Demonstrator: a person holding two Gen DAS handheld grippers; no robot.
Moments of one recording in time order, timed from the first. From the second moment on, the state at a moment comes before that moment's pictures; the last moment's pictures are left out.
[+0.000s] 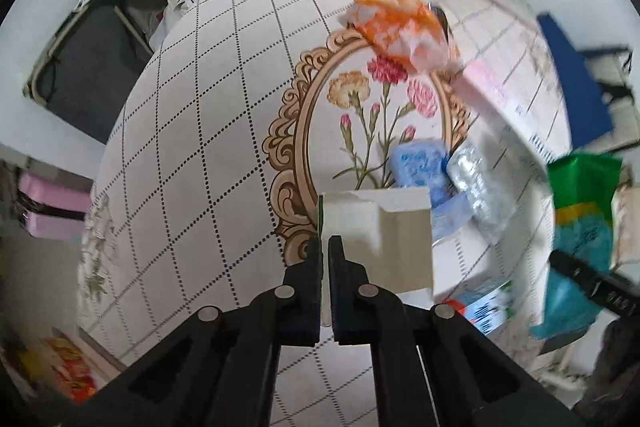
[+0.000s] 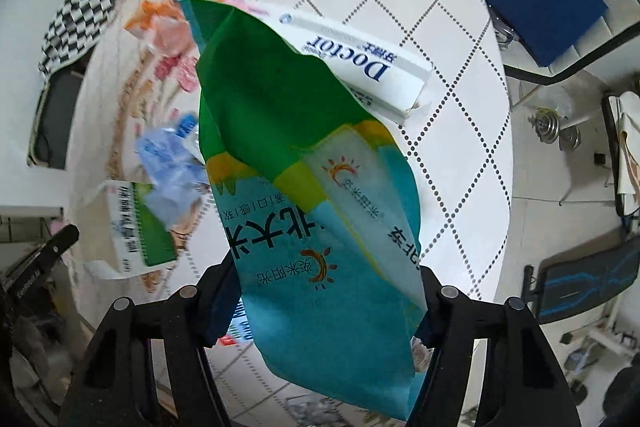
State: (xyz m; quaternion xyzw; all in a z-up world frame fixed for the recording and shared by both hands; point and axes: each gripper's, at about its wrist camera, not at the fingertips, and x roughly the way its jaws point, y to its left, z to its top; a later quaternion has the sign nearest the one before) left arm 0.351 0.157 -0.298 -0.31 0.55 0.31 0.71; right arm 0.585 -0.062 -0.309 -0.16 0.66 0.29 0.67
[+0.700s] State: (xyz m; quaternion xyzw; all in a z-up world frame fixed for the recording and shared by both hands) left arm 0.347 0.180 -0.357 -0.40 0.58 0.29 0.65; right arm 0.589 -0.048 -0.328 -0.13 0.68 0.28 0.66
